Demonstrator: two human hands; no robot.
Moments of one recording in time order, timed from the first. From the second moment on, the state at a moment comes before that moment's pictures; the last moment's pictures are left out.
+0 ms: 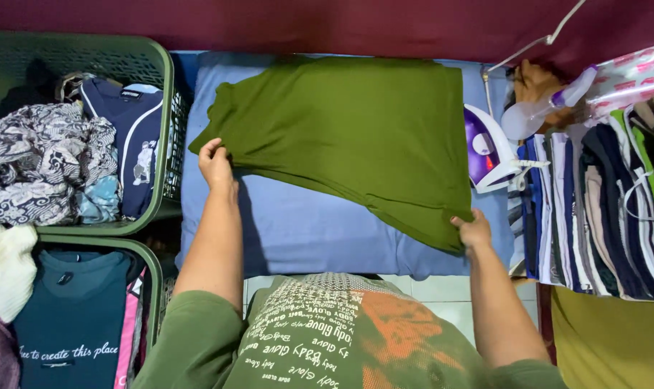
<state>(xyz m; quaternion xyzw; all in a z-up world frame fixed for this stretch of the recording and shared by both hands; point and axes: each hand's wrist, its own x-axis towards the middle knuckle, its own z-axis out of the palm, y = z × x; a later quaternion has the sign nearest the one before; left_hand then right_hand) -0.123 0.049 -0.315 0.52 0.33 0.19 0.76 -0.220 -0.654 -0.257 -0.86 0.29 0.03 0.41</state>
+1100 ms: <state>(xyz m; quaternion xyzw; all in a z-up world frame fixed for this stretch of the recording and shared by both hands) -0.082 0.104 -0.166 0.80 0.21 0.44 0.33 -0.174 -0.675 -0.274 -0.92 -0.04 0.38 0.05</state>
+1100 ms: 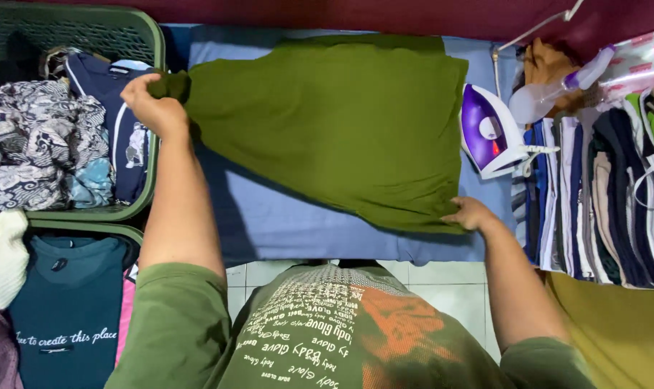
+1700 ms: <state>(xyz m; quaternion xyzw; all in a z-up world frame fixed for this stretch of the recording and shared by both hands) -0.218 -0.214 -0.158 0.90 -0.33 -0.01 0.29 -0.169 -0.635 -0.264 -0.88 0.01 0.07 0.47</state>
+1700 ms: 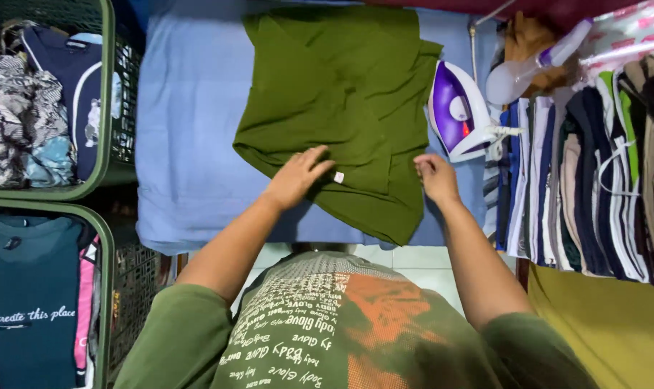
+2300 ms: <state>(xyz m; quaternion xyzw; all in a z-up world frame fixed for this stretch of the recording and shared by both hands) -0.251 -0.230 -0.194 0.95 -0.15 0.03 0.28 -0.109 -0.566 -0.099 -0.57 0.08 0.18 0.80</state>
